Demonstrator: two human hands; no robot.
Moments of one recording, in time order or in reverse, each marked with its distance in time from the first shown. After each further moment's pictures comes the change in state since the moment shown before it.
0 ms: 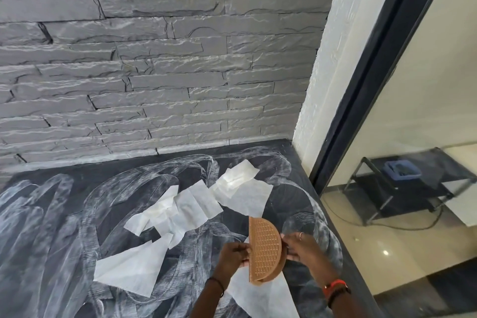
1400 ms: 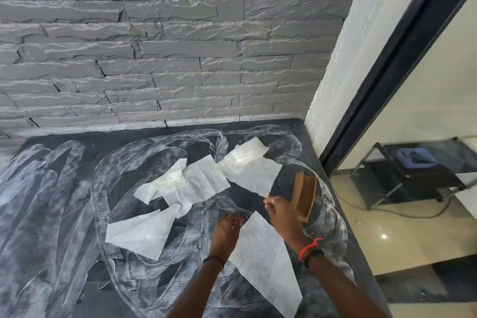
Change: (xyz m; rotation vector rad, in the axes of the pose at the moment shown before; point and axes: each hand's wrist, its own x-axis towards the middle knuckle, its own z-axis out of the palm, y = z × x) left_hand 0.003 -0.022 -0.021 0.527 0.319 0.383; right_hand 0.007 -0.014 0.061 -0.785 0.034 -0.634
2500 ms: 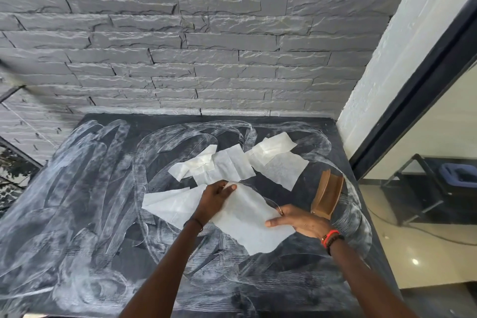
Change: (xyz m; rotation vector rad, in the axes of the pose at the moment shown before) left_hand 0.004 -0.009 -0.105 -0.317 0.027 -0.065; right_hand -0.011 -0.007 -0.004 0.595 -0.921 0.145
